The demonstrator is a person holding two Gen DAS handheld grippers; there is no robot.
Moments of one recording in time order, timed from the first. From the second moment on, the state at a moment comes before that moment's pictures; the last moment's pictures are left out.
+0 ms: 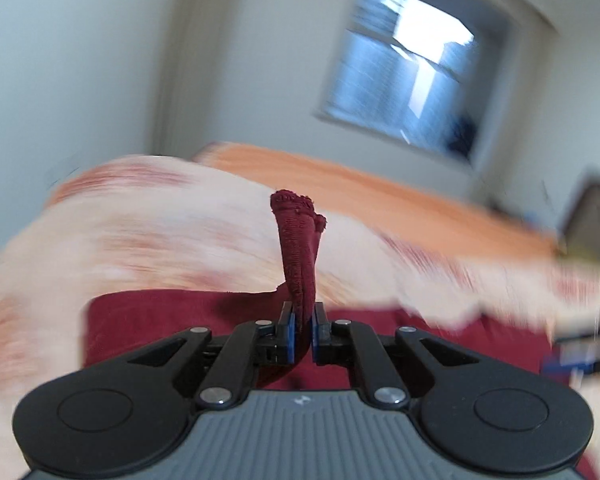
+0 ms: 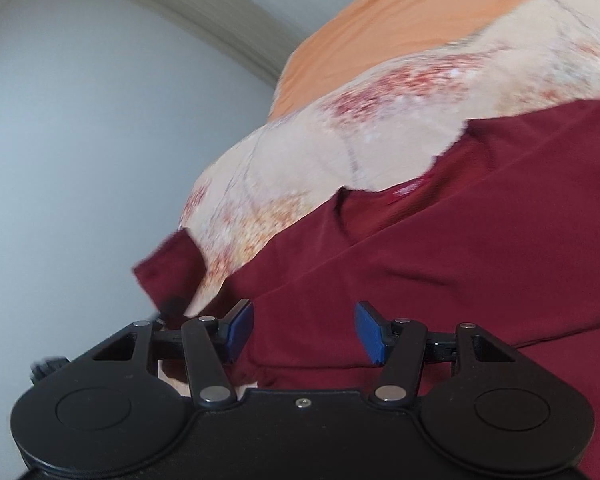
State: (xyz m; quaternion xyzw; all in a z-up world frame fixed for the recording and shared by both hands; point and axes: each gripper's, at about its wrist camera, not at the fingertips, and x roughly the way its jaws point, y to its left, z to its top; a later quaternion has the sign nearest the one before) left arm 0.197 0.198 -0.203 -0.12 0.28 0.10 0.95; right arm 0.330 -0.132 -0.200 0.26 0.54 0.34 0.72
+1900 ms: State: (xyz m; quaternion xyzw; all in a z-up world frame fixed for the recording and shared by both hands) left arm 0.165 0.177 -0.213 -0.09 0.33 0.12 0.93; right arm 0.405 -0.260 -0.245 0.30 0.55 0.27 0.73
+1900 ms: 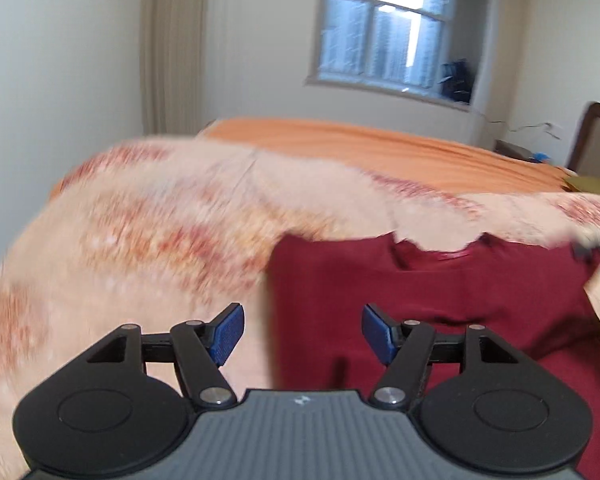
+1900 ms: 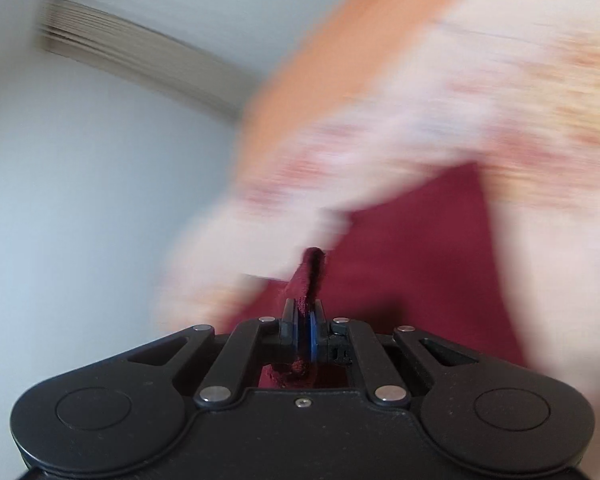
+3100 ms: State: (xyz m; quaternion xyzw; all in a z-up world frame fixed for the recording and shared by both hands) left arm 0.248 0.244 -0.259 -0.27 0.37 0.11 0.88; right arm 0.344 -0.327 -0.214 0.25 0.54 0.23 0.77
